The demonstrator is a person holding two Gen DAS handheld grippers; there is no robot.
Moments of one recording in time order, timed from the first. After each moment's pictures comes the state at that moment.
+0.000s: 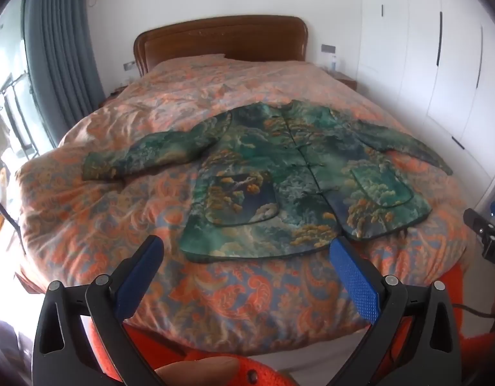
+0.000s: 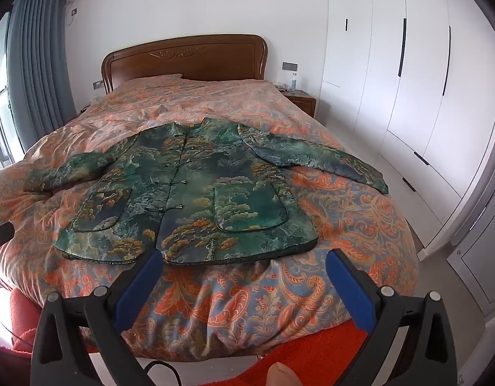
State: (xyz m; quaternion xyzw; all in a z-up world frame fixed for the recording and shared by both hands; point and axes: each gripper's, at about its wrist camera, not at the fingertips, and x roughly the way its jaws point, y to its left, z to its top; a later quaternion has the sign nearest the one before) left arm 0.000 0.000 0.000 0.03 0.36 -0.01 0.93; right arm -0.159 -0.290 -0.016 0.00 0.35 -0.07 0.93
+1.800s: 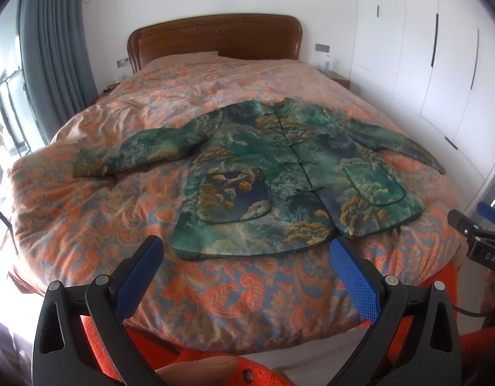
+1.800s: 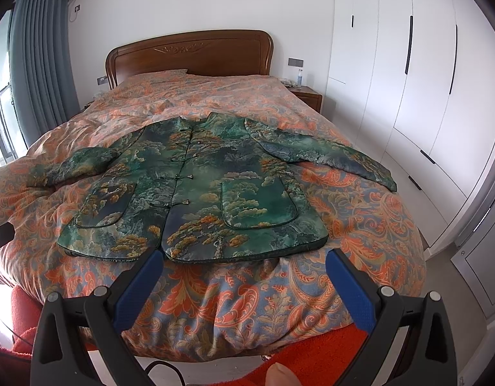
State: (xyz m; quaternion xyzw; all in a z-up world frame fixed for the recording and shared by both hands) left arm -0.003 -0.004 -0.002 0.01 0.36 -0.03 0.93; right arm -0.150 -0.280 -0.025 0.00 0.37 -0.06 0.93
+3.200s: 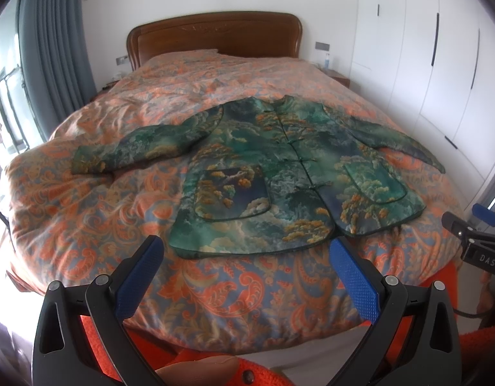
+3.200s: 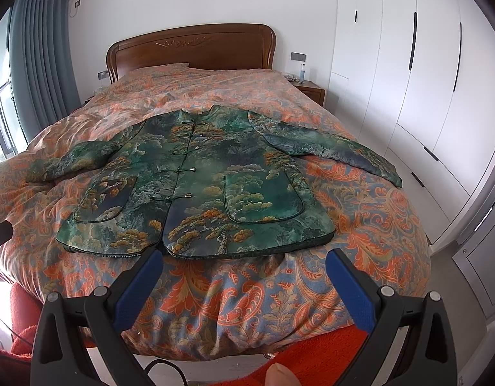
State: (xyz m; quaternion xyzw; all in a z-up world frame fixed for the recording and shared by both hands) left arm 0.000 -0.003 -0.012 0.01 0.37 -0.03 0.93; right arm -0.145 -0.277 -0.035 0.00 0.38 -0.06 0.93
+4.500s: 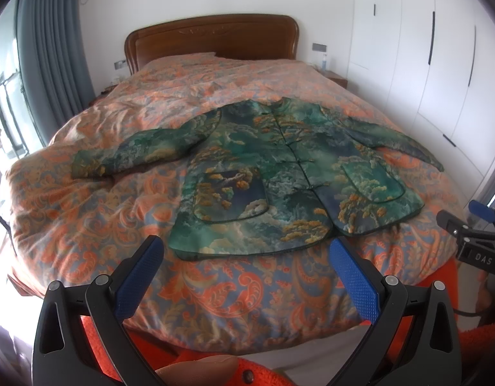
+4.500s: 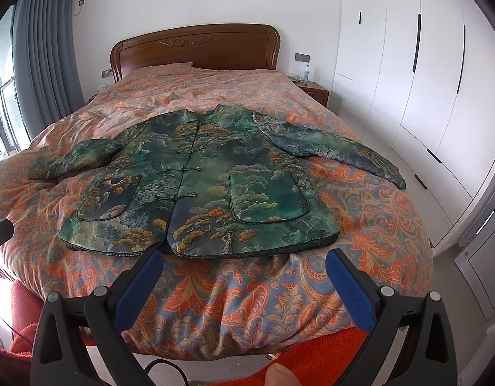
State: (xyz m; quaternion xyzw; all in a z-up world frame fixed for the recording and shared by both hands) left arm -0.003 -0.007 -0.014 0.01 0.36 -0.03 0.93; right arm -0.143 -0.269 -0.038 -0.01 0.38 -0.05 0.92
